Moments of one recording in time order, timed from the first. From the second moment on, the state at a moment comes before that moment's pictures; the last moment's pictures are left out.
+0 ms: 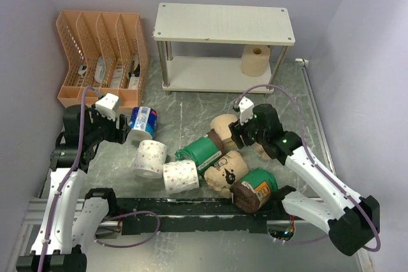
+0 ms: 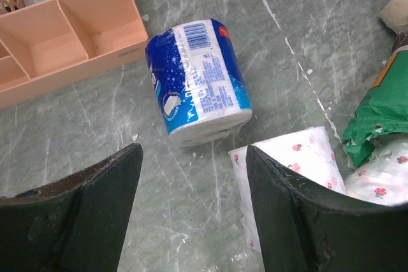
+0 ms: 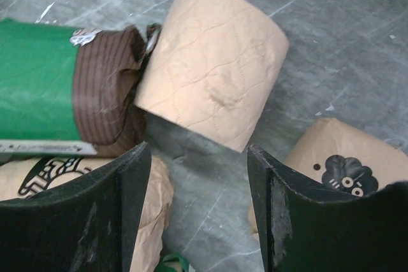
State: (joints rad) left arm 0.01 0.71 0.77 -0.60 0.36 0.22; right arm 0.51 0.98 0.75 -0.45 -0.08 -0.14
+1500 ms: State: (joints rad) left arm 0.01 0.69 0.77 -0.60 0.36 0.22; right arm 0.64 1.33 0.86 -0.39 0.07 -0.20
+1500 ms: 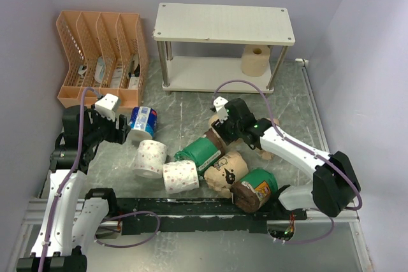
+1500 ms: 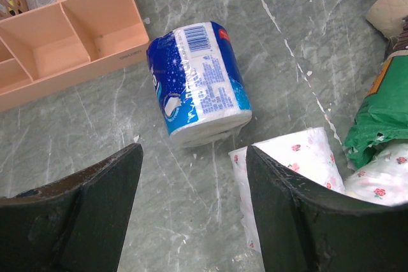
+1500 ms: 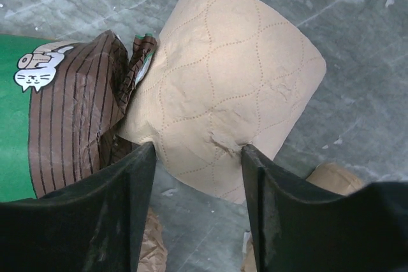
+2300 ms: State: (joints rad) left arm 0.01 0.69 0.77 -0.60 0.36 0.22; right arm 0.34 1.19 0.79 -0.16 -0.12 0.05
